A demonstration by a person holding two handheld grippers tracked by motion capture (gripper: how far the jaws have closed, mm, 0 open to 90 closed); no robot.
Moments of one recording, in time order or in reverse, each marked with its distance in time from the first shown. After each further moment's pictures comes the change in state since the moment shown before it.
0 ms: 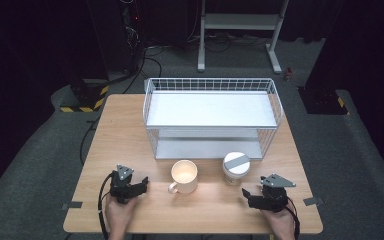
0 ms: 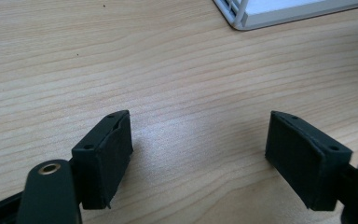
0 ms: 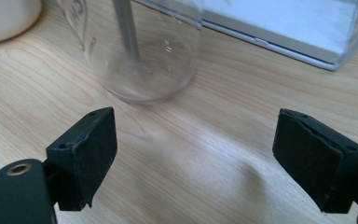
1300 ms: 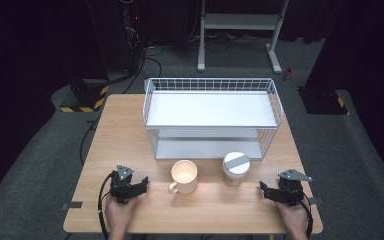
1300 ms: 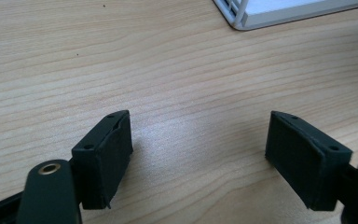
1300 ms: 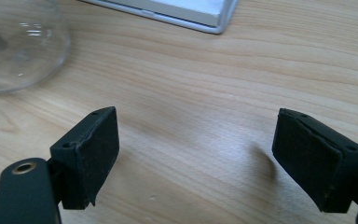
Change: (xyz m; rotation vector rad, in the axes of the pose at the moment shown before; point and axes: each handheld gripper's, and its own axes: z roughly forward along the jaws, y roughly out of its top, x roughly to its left) left arm 0.000 0.000 0.000 0.001 0.000 -0.001; right arm -0.051 -0.012 -0.005 0.050 -0.149 0.110
